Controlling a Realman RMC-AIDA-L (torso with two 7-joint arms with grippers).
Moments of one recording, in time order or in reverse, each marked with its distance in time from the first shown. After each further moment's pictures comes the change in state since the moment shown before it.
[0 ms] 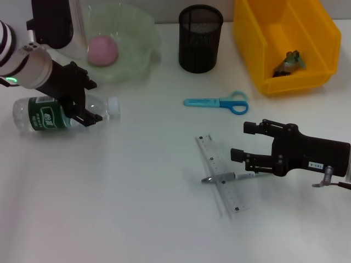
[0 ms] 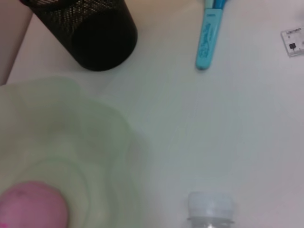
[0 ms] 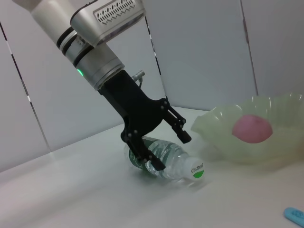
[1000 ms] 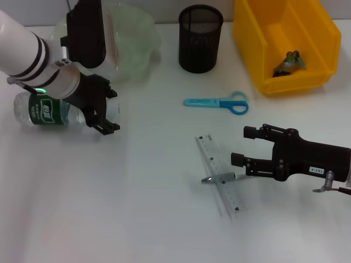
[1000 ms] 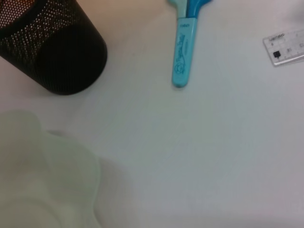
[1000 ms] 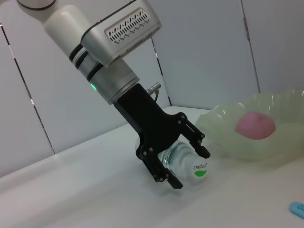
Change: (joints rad) left arm -0.017 -0.004 0.169 -0.093 -0.062 -0.123 -0.020; right arm -0.012 0.001 0.000 0.010 0.000 -0.011 0.002
